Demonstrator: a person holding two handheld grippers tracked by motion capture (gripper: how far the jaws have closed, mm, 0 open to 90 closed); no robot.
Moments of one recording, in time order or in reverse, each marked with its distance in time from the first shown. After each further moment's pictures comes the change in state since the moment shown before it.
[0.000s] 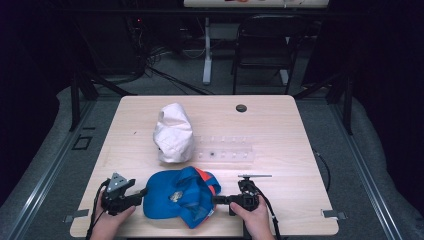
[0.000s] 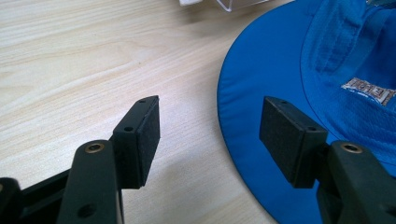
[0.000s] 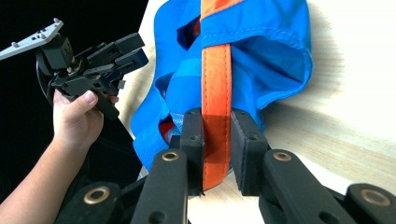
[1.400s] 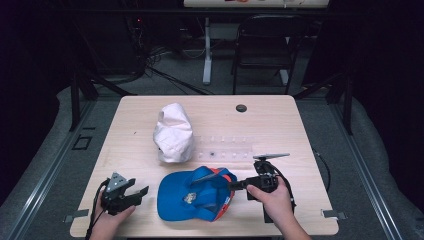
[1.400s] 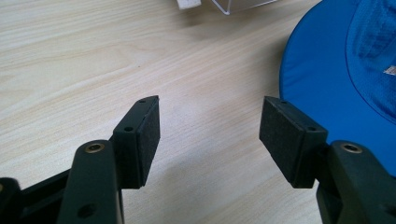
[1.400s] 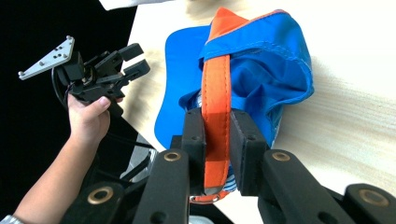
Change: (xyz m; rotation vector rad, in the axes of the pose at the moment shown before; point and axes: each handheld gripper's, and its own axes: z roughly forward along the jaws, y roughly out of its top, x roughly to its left) left arm 0.000 0.001 0.000 -0.008 -0.007 0.008; right arm 0.032 0.048 -0.064 0.072 -0.109 0.026
